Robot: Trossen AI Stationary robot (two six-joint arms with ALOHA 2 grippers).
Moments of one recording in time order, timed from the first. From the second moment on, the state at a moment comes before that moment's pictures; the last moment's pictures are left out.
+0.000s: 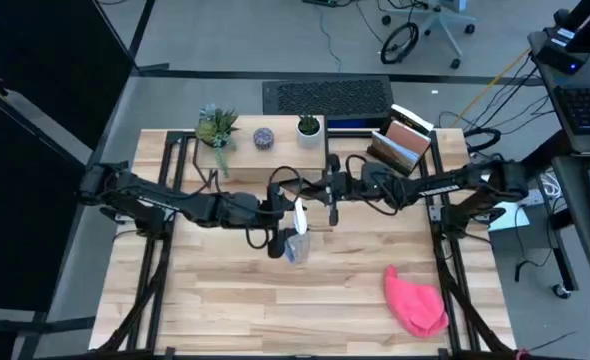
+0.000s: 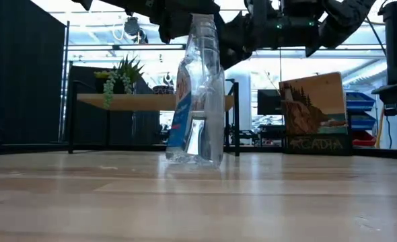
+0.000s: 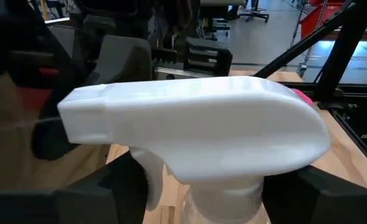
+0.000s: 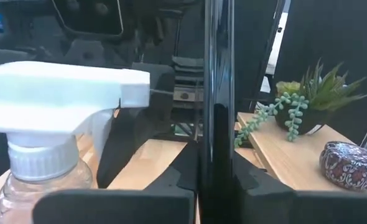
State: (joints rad) left arm -0.12 1.46 0.90 0.30 -0.17 -0.04; right arm -0.15 1.48 0.70 0.79 -0.14 -0.12
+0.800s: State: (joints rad) left arm -0.13 1.39 0.90 0.12 -0.16 -0.05; right arm -0.15 1.32 0.70 0.29 0.04 -0.15
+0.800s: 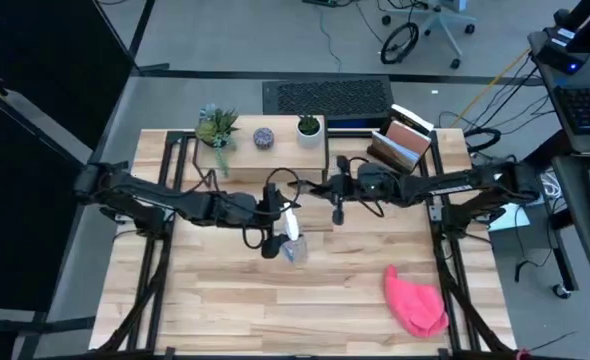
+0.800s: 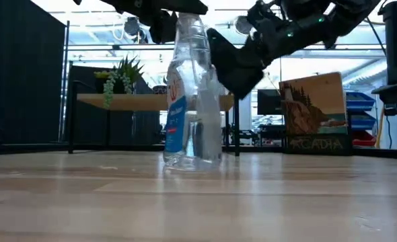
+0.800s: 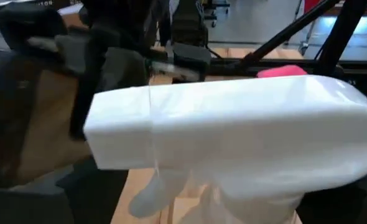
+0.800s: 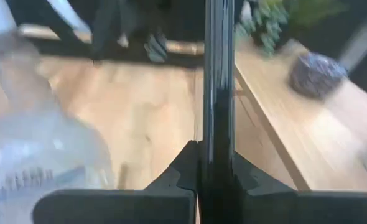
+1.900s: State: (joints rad) left arm -0.16 1.19 0.90 -0.48 -0.20 -0.28; right arm 0.00 1.18 0.70 -0.44 0.05 0.16
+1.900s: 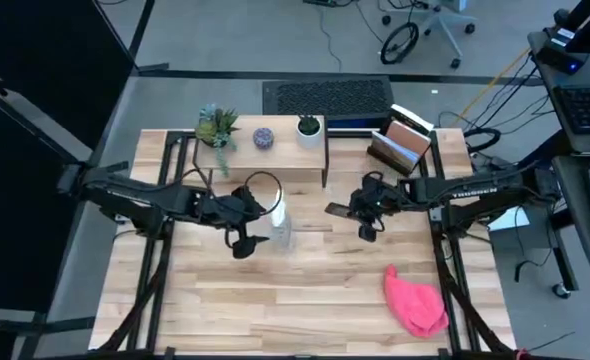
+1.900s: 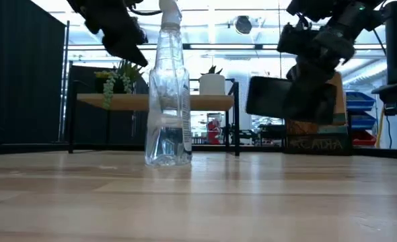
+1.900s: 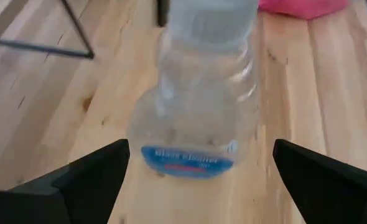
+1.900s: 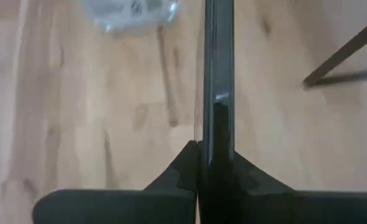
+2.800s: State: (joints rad) left arm -0.52 1.34 0.90 -0.08 -0.39 -0.38; right arm 0.46 1.47 0.87 -0.09 0.19 0.36
